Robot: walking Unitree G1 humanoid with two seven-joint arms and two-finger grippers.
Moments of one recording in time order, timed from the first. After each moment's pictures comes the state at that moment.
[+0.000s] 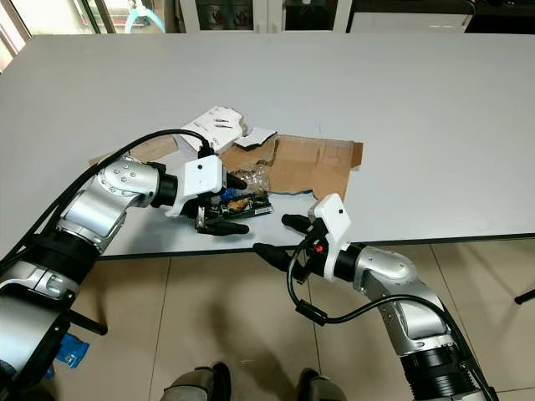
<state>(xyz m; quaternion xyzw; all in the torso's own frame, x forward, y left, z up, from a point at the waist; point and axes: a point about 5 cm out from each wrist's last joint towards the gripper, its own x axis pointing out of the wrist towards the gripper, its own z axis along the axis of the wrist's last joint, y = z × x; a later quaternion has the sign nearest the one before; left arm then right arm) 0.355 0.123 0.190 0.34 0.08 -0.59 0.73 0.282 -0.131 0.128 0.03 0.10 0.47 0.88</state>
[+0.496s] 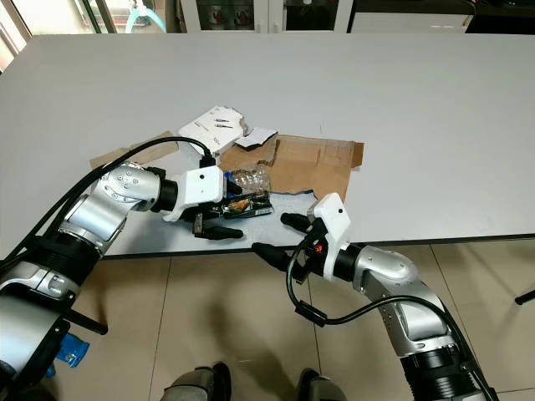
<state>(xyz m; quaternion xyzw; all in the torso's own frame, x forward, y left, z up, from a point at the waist) 0.357 0.127 0.180 0.39 0.09 -0.57 0.72 0.280 -0.129 0.132 0.02 0.10 0.47 0.88</state>
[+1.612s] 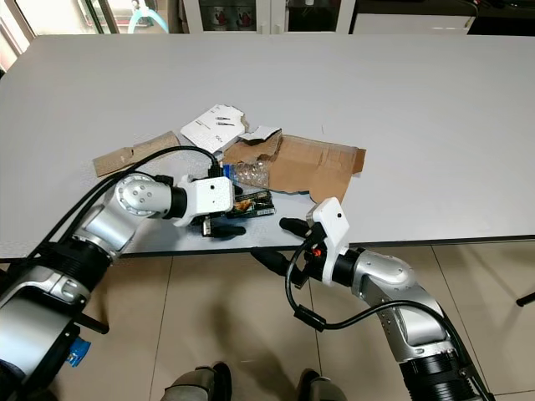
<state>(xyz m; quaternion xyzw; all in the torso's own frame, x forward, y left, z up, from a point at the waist) 0.361 0.119 0.161 0.43 0.08 -0.52 0.73 0.276 -0.128 0.126 0.03 0.10 0.47 0.87</state>
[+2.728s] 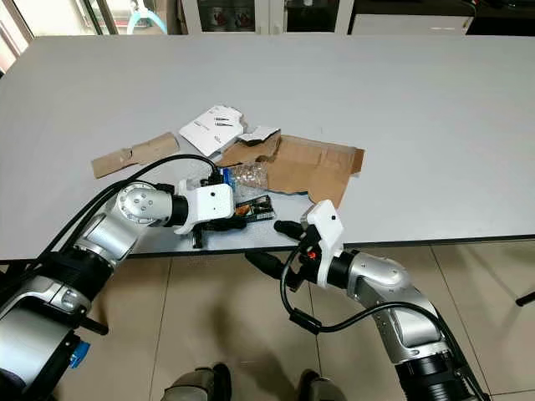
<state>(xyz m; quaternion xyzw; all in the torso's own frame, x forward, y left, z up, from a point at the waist) 0.354 0.119 0.153 0.41 0.09 -0.53 0.74 0.274 -0.121 0.125 0.04 0.11 0.48 0.87</state>
